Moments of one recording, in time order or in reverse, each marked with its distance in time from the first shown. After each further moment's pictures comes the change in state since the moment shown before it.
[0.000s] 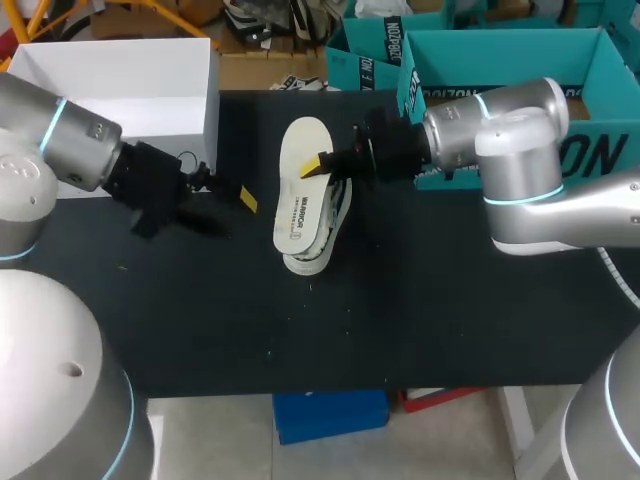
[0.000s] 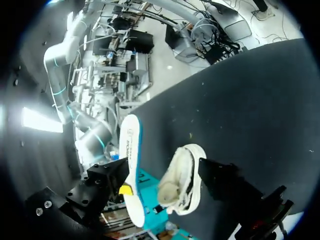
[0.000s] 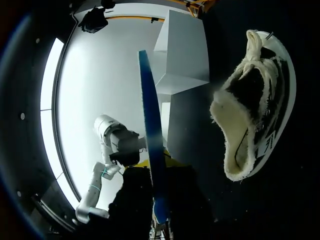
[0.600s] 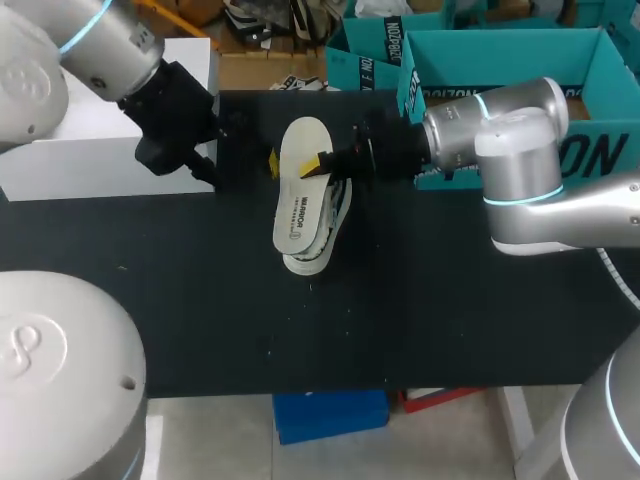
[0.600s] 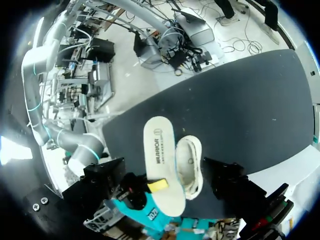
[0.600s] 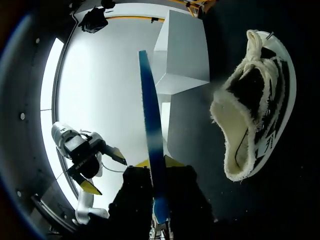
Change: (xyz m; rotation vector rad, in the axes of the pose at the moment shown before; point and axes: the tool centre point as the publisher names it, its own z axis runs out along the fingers) left arm -0.087 0.002 -0.029 0.048 0.392 0.167; right arm 0.000 0.000 0.000 0.000 0.000 0.000
